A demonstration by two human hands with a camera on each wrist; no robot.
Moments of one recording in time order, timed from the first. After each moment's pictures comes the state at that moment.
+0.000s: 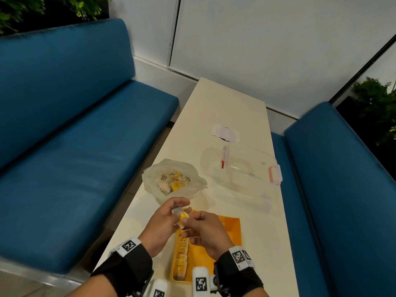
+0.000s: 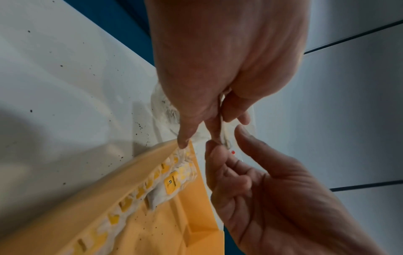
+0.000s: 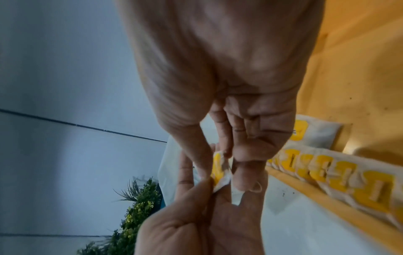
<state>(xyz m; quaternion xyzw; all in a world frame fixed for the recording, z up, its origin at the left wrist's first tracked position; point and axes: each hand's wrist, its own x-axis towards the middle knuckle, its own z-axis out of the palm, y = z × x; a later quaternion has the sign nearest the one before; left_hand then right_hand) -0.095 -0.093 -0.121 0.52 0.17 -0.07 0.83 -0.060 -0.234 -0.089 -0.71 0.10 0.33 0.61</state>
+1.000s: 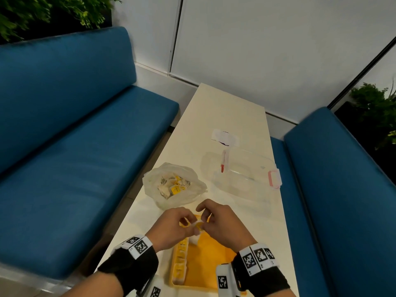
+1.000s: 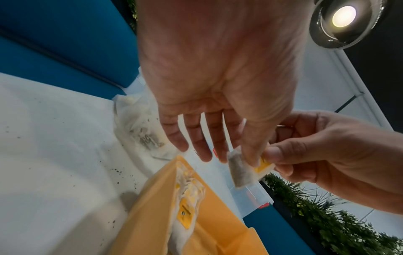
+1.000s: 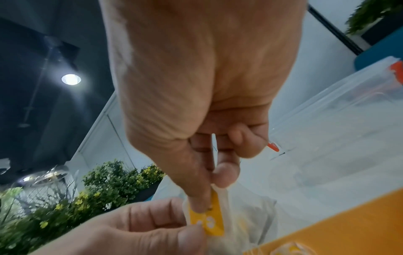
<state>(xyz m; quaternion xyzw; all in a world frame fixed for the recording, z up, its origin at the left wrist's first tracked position) -0.080 -0.092 -0.128 0.83 0.01 -0.07 0.56 -0.030 -0.266 -0.055 -0.92 -0.24 0.18 0.24</state>
